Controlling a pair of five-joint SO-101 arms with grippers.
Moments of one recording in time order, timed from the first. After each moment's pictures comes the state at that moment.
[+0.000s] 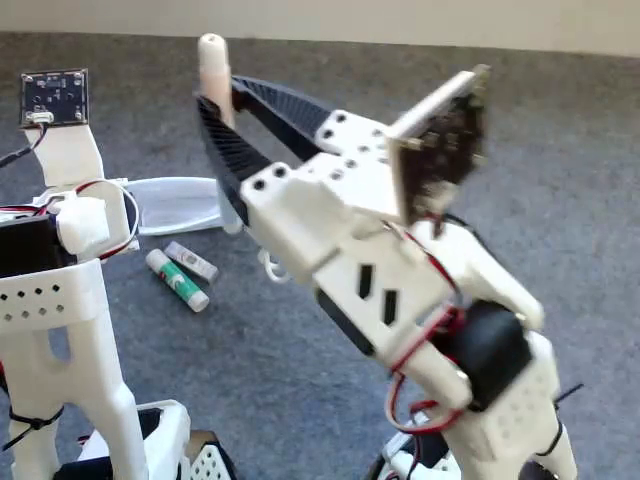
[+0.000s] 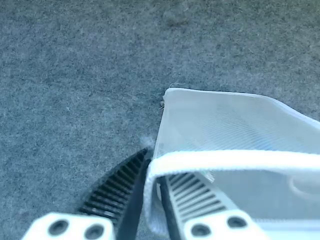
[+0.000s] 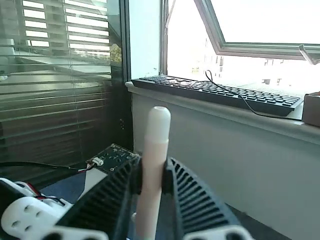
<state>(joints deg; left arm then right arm) -17.3 -30.5 10.3 87.5 3.1 -45.4 -36.7 -9.1 45.8 0.7</state>
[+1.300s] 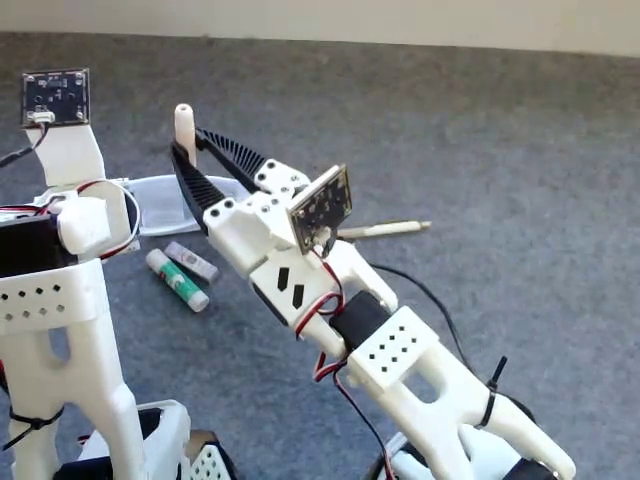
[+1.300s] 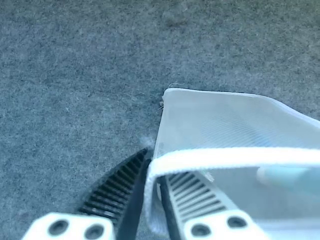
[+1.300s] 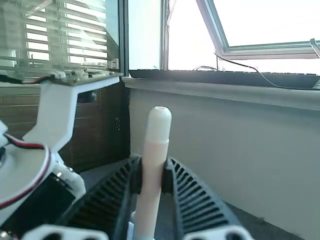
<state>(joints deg) -17.3 -30.5 10.3 87.4 3.1 -45.6 -36.6 45.7 -15.6 0.7</state>
